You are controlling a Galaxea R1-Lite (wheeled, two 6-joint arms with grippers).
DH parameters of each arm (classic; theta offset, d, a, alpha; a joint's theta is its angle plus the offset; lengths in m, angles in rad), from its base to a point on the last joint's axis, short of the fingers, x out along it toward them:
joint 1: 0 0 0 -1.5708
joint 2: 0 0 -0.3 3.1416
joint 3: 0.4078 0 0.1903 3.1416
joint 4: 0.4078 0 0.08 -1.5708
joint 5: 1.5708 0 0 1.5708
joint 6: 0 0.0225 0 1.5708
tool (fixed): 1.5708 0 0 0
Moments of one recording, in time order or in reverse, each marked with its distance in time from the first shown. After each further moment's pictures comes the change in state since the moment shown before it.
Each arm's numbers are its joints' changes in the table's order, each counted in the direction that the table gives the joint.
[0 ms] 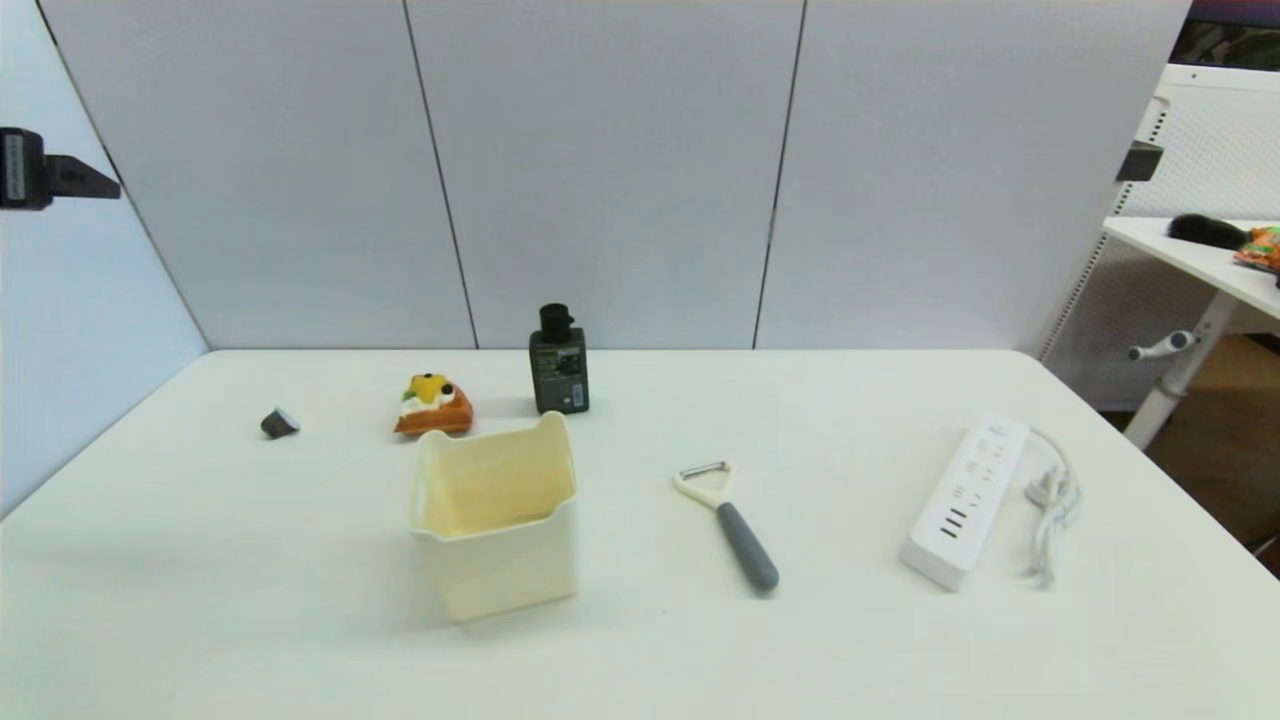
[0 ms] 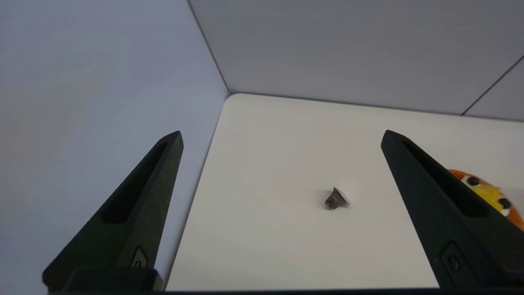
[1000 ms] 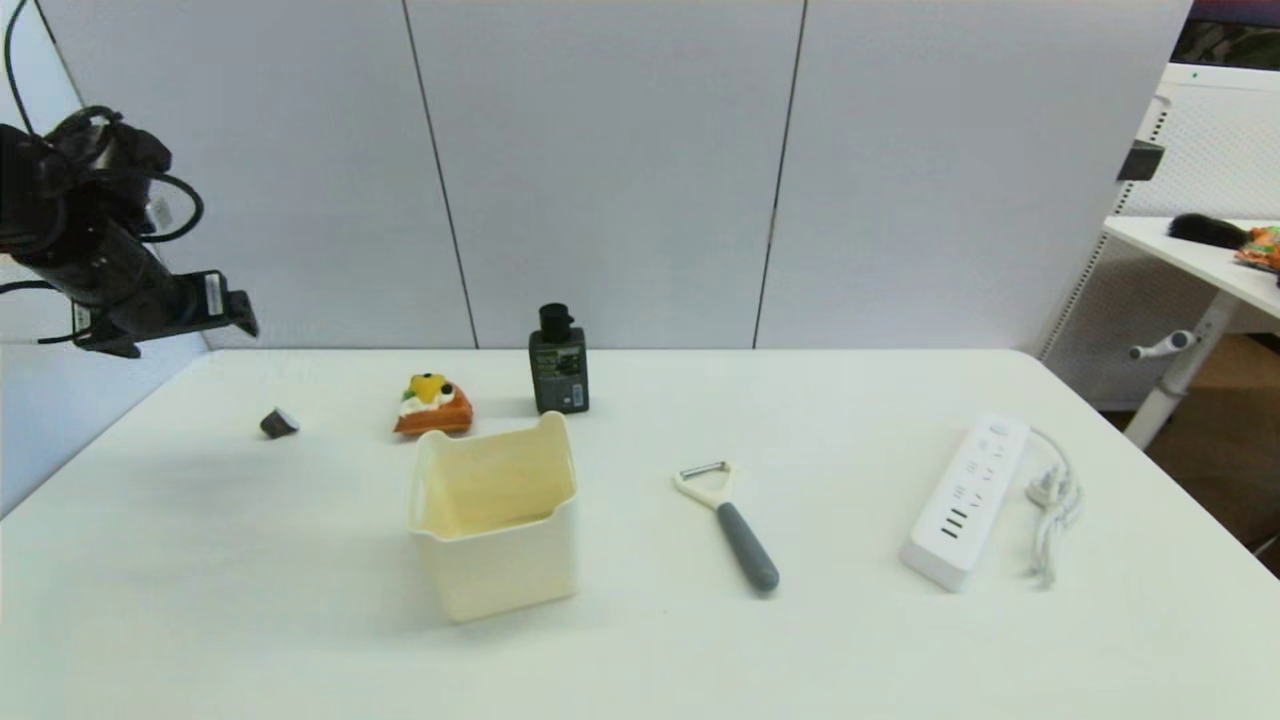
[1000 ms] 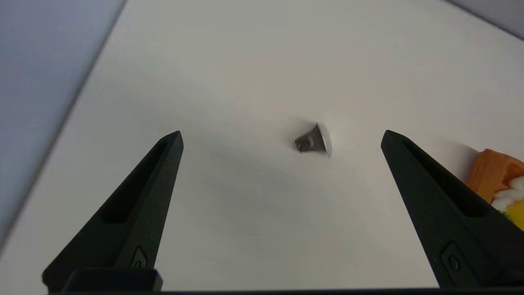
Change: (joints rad) left arm -0.182 0.280 0.048 0.242 -0.305 -0.427; right arm 0.000 0.000 0.000 0.000 0.000 0.000
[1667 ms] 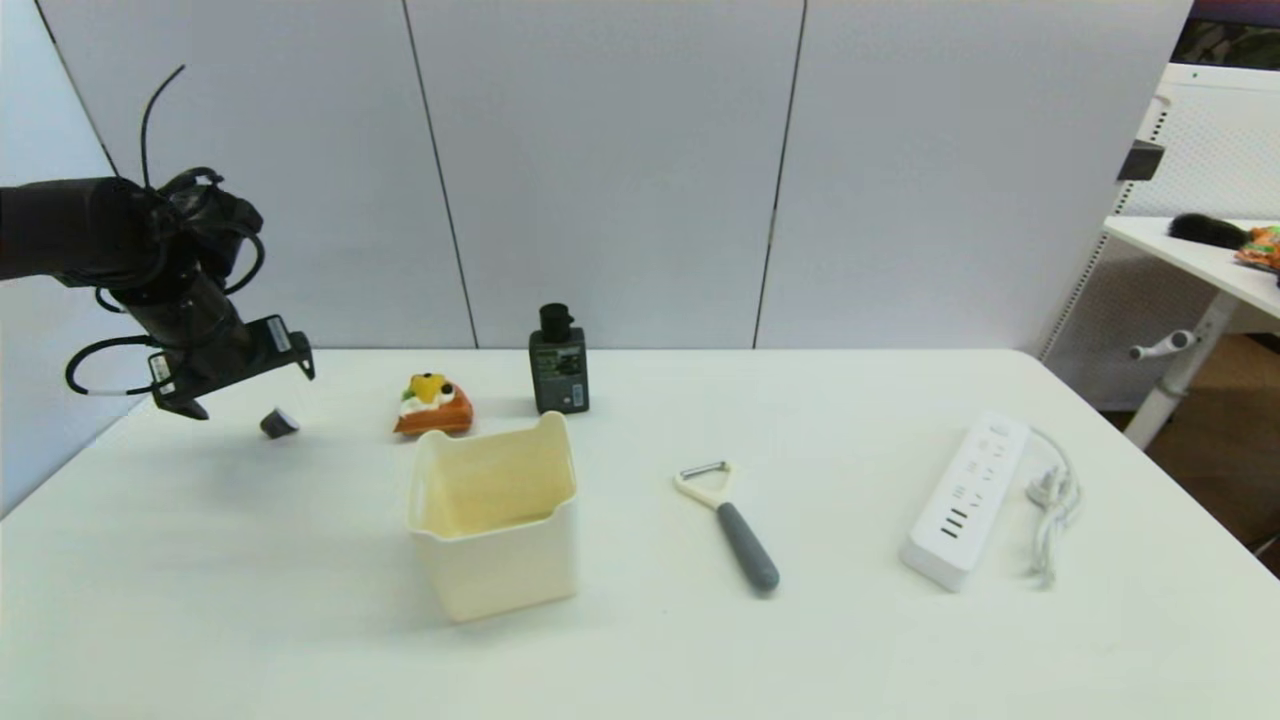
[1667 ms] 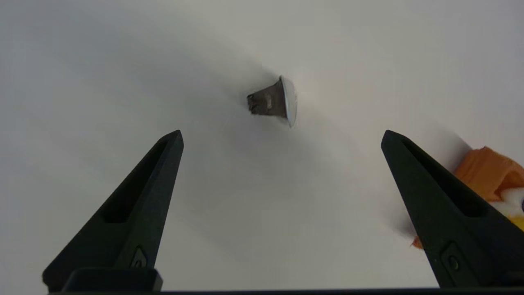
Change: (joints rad) left arm -0.074 0.103 -0.031 0.026 0.016 -0.256; right arm 0.000 0.000 0.000 0.000 0.000 0.000
